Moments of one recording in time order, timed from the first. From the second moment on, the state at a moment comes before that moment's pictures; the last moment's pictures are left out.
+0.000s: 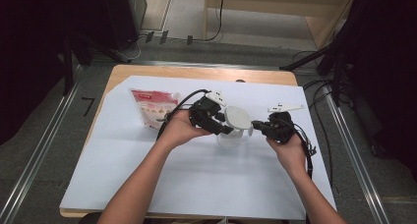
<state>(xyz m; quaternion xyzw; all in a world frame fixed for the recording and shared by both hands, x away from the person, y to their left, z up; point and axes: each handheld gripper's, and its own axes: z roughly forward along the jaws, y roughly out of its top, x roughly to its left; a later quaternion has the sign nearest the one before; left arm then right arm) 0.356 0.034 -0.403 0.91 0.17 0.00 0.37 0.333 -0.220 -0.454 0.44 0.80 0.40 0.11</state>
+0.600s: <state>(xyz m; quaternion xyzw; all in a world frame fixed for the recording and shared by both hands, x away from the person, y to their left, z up) 0.355 0.012 -0.392 0.91 0.16 -0.03 0.38 0.334 -0.222 -0.455 0.44 0.80 0.41 0.11</state>
